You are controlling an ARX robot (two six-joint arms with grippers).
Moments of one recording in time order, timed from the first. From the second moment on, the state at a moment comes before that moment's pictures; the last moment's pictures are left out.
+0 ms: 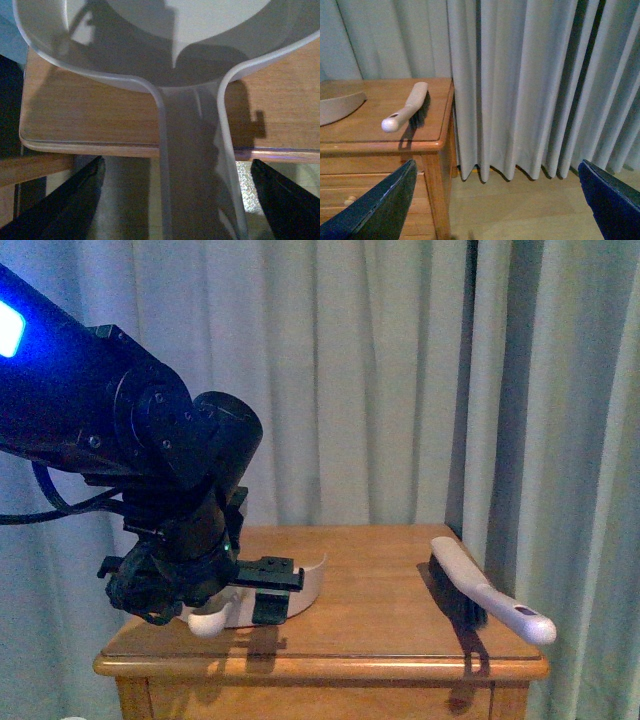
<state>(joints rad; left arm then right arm) -0.35 2.13 1.67 -0.47 -0.23 -0.17 0.00 0.00 0.02 0.00 0.00 0.00</state>
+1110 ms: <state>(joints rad) -0.34 1.67 1.26 0.17 -0.28 0.07 0.00 0.00 0.02 0.00 0.00 0.00</state>
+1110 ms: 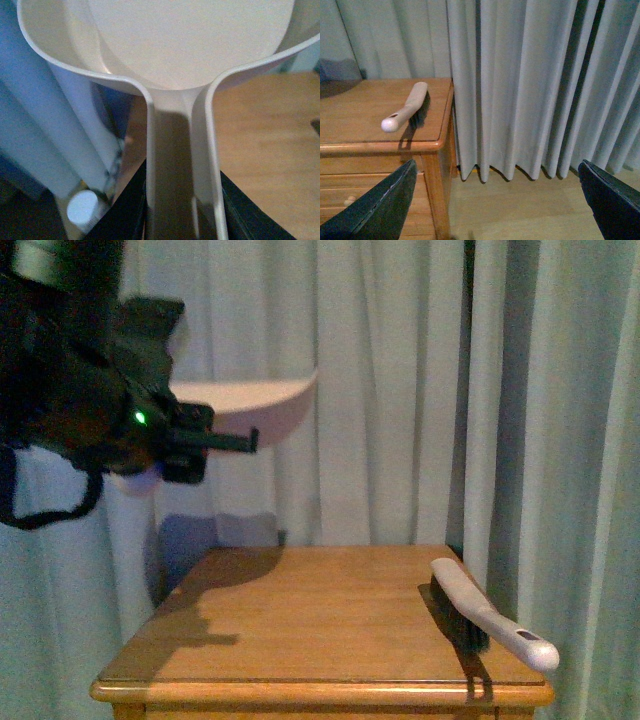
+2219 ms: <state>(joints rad) -0.18 0.73 0.54 0.58 -0.13 0.10 0.27 0.75 0.43 -0.03 0.34 0.07</state>
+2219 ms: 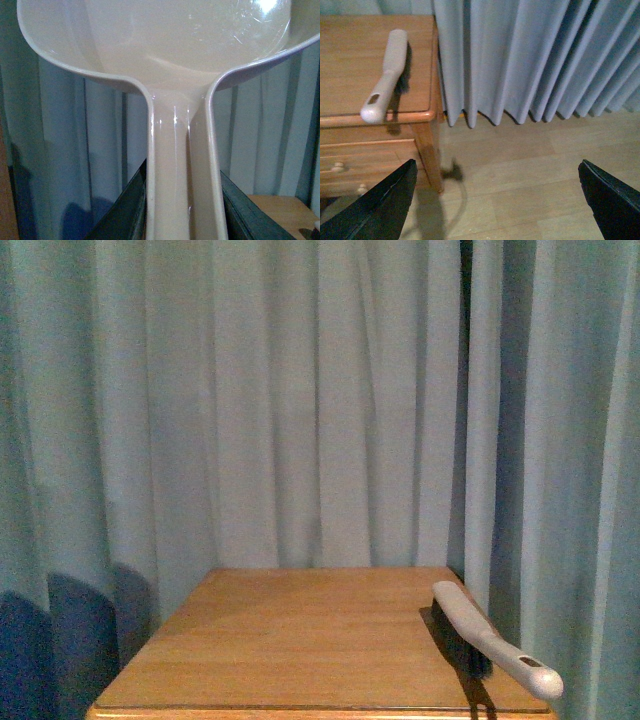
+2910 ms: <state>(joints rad) -0.18 0.73 0.54 0.58 -0.13 0.10 0.38 1.82 1.39 -0.39 0.27 0.34</state>
